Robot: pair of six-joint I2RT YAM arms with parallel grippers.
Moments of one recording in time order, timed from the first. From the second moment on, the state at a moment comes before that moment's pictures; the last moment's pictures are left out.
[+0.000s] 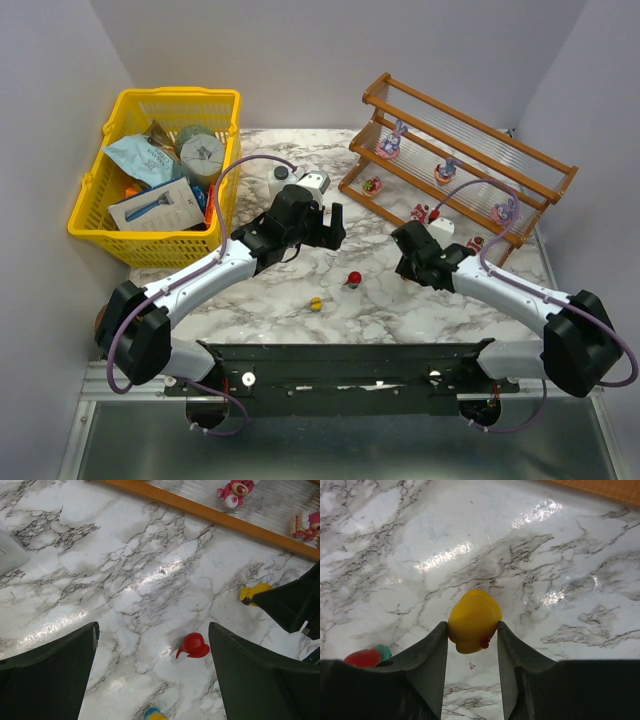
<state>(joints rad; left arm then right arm) -0.71 1.38 1.00 -0.17 -0.01 -0.37 0.65 1.28 0.75 -0.54 0.47 0.95</state>
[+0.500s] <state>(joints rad) -0.71 1.38 1.00 -0.17 -0.01 -0.37 0.65 1.17 1.24 -0.92 0.54 0.84</state>
